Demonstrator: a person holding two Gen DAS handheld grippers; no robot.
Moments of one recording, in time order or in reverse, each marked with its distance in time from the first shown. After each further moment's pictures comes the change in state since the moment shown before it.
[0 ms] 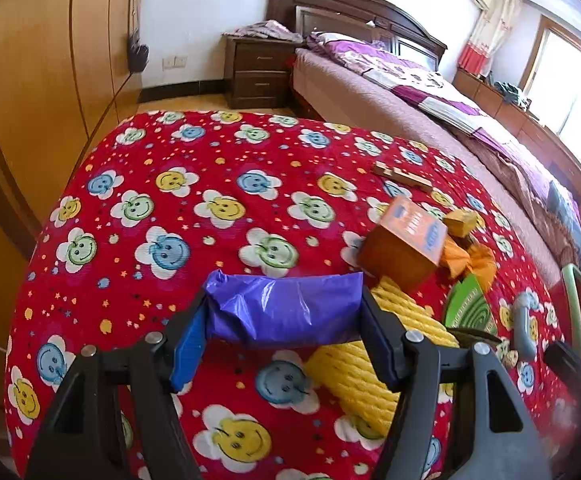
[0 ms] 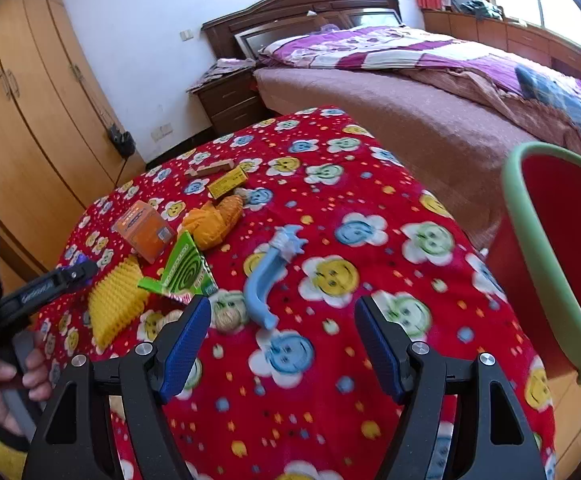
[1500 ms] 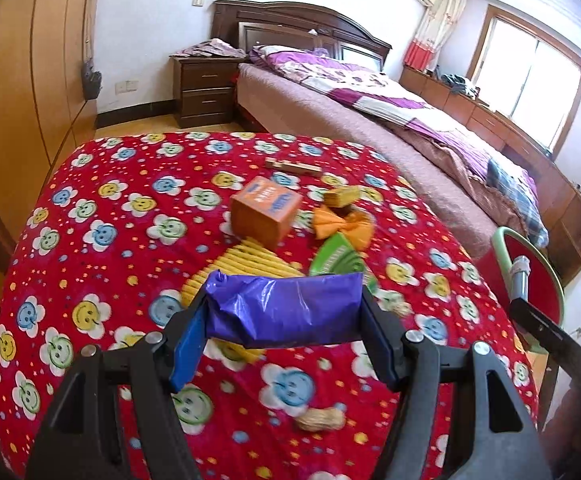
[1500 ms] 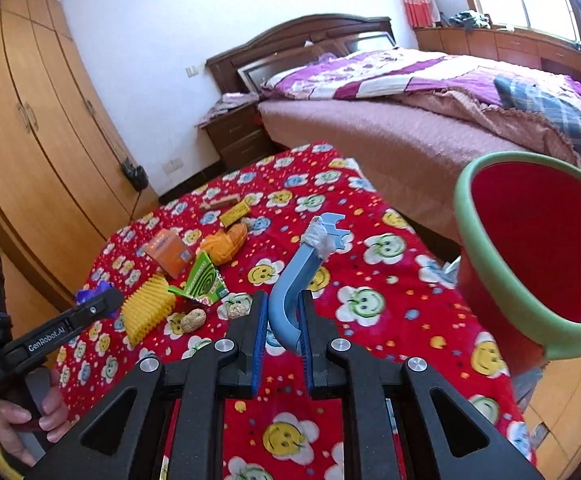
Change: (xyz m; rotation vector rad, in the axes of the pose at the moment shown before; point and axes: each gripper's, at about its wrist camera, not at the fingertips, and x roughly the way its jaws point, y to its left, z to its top) left arm -0.069 -0.069 -0.034 0.104 -0.042 -0.149; right arm -0.081 -0.031 -0.020 0.069 -0.136 0.055
